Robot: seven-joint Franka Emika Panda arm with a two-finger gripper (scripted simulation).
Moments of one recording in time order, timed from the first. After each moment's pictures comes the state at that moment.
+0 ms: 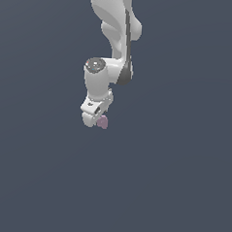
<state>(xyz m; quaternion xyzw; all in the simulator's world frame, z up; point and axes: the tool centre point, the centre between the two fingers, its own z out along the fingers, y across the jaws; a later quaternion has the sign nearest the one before) -0.091 -0.079 0.097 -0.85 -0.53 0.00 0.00</state>
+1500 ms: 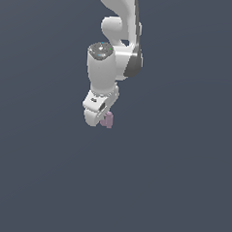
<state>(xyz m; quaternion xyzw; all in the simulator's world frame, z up) -0.051 -0.052 0.163 -0.85 -0.53 0.00 0.00</state>
